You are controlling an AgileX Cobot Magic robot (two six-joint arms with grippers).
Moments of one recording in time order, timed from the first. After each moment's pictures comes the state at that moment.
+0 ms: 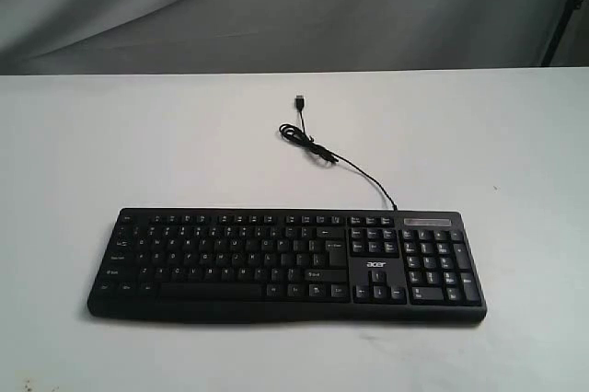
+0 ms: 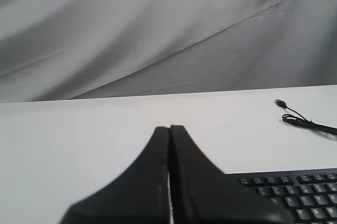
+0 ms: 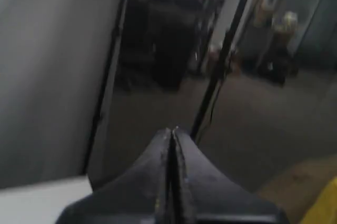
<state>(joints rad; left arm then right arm) 0.04 0.00 0.00 0.03 0.16 -0.02 -0.09 1.02 -1.23 -0.71 0.52 0.42</state>
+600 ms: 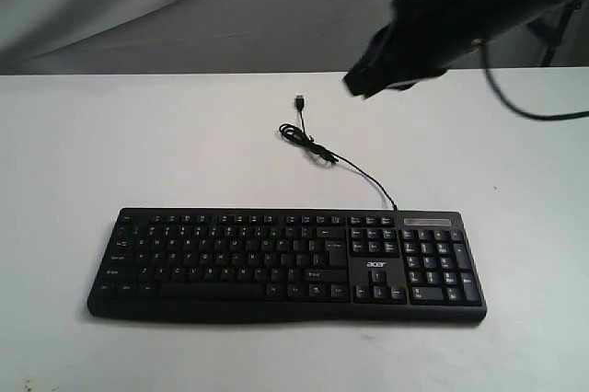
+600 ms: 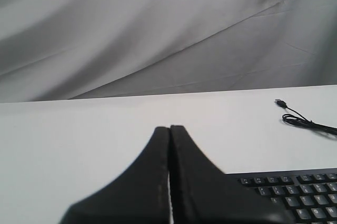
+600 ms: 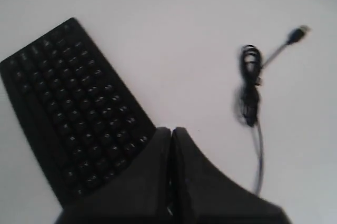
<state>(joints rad) 0.04 0.00 0.00 0.03 0.16 -0.02 0.48 1.71 -1.39 0.61 0.83 -0.88</state>
